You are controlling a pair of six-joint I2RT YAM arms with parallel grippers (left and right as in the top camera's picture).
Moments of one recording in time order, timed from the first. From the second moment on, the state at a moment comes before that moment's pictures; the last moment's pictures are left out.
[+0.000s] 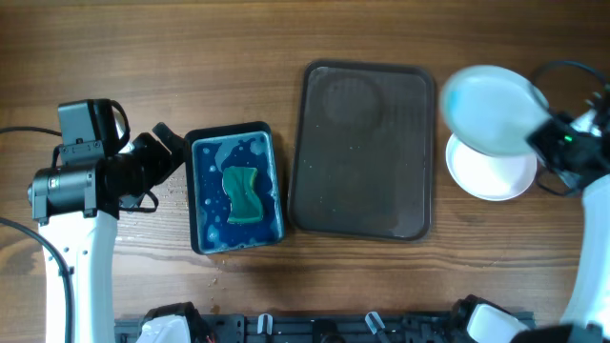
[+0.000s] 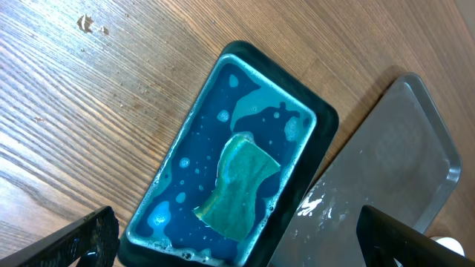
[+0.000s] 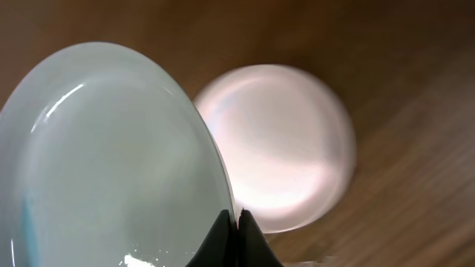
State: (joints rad) left arm 0.16 1.19 1.18 -1.11 0.17 -0.60; right arm -0.48 1.35 1.20 -0.94 -0.11 0.47
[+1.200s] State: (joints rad) left arm 0.16 1.19 1.18 -1.11 0.17 -0.60; right arm 0.48 1.22 1.11 -0.82 -0.37 0.20
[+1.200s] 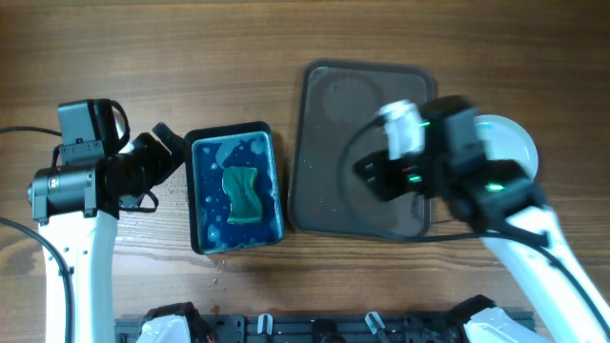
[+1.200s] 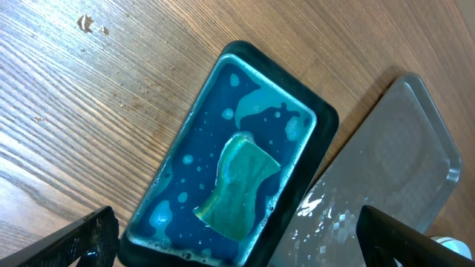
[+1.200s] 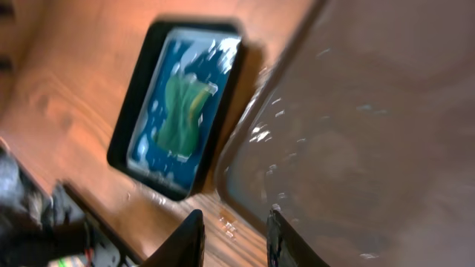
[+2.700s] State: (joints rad) left arm 0.16 1.19 1.18 -1.11 0.17 -0.60; right arm 0.81 1.83 1.08 -0.25 -0.21 0.50
